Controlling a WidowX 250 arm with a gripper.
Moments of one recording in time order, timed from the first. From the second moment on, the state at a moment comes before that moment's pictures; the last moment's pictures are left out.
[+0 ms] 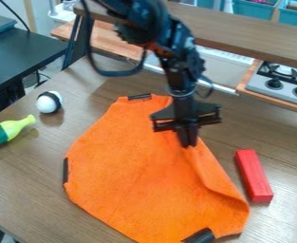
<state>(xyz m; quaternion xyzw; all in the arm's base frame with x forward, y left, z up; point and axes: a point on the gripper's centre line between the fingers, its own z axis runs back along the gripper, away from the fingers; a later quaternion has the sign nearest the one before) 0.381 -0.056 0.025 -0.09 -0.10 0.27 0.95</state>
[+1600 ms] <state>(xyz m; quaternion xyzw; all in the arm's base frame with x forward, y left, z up) 0.294 0.066 0.025 -0.09 -0.08 0.23 0.96</state>
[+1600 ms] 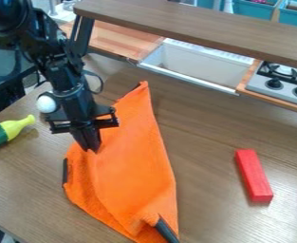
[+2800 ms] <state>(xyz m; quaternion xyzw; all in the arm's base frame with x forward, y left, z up) 0.271 0.096 0.035 0.07 -0.01 0.35 0.93</state>
